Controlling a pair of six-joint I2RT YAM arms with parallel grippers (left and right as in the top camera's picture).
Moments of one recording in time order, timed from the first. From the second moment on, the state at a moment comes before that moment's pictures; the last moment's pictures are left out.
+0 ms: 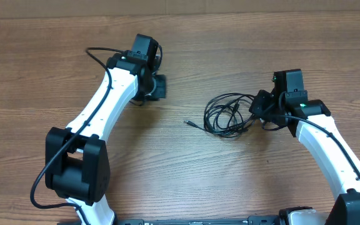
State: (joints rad) left arm -0.31 1.89 1.52 -0.92 0.17 -0.26; right arm 0.12 1.45 0.96 -0.59 -0.16 0.59
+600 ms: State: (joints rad) left arm -0.50 1.93 1.52 -0.84 0.42 -0.27; right arm 0.12 1.45 0.96 -0.79 0.06 0.66
